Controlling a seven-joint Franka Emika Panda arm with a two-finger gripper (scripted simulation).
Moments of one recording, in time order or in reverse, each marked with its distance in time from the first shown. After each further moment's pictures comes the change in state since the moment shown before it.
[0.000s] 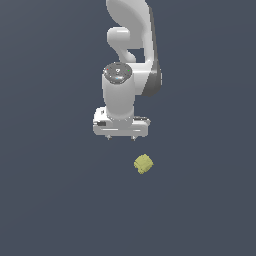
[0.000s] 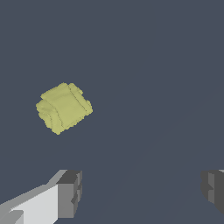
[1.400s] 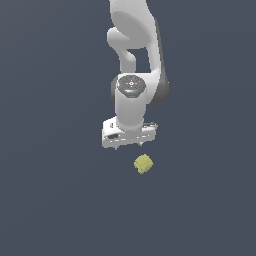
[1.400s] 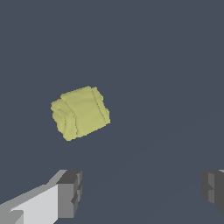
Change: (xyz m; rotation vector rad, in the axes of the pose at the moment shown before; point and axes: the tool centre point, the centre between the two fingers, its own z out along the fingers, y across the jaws) arm 0.024 -0.028 0.021 -0.018 0.005 -0.225
